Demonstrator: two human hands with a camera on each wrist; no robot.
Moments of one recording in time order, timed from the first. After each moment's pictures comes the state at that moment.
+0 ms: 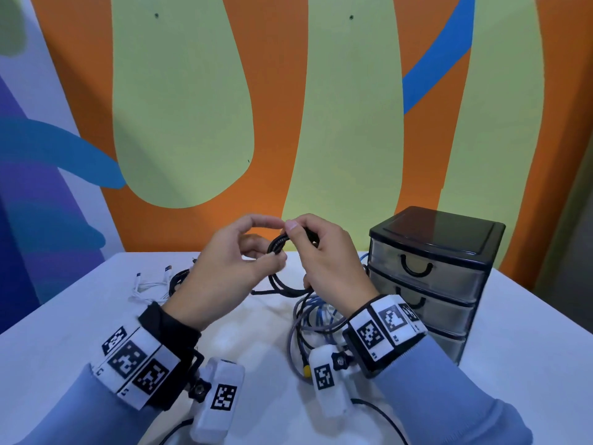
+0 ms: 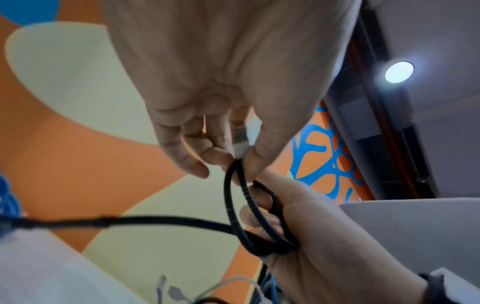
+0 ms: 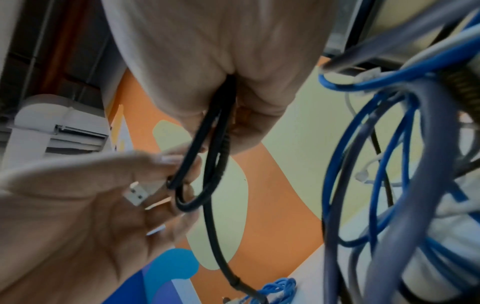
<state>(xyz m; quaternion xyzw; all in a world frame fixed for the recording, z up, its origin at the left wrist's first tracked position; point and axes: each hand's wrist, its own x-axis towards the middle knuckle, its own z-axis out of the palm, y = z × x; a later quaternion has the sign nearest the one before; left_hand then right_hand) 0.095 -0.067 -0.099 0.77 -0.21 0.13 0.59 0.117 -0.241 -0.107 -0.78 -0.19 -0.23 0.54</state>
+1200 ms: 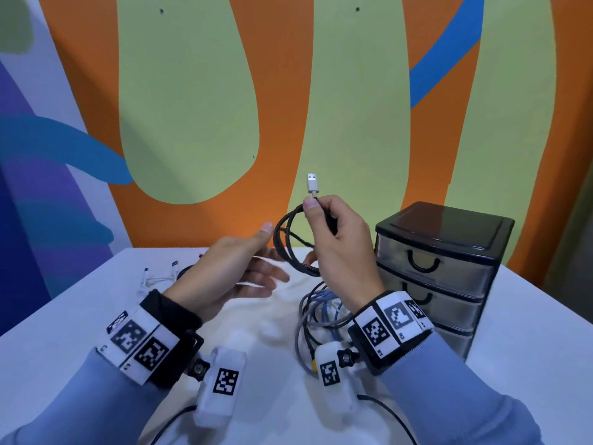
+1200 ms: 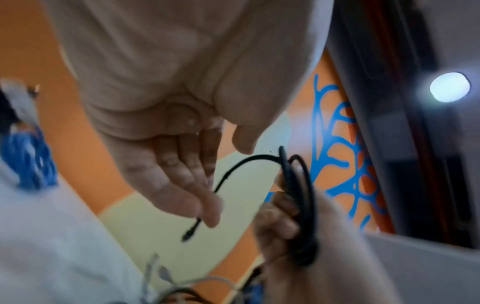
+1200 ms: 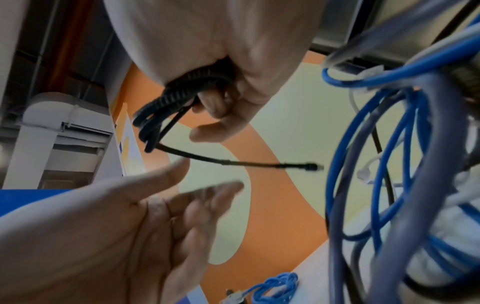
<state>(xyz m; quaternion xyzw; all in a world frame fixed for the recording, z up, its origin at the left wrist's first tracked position) 0.099 -0.062 -0.095 0.75 -0.05 -0.05 0.65 0.111 -0.237 -0.102 -0.71 -0.18 -0.31 0.60</state>
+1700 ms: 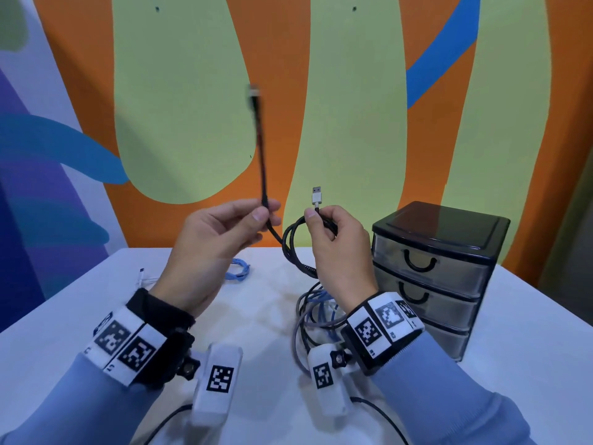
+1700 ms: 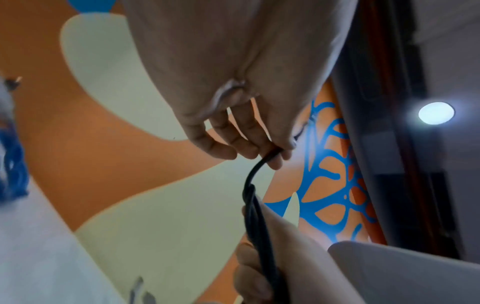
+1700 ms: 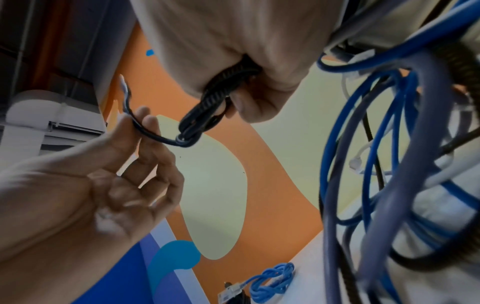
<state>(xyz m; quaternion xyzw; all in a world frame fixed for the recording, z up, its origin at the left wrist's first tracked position) 0.094 -0.060 -0.090 0.64 -0.22 0.15 0.72 0.126 -0.241 -0.115 -0.74 -0.11 -0.34 0.57</state>
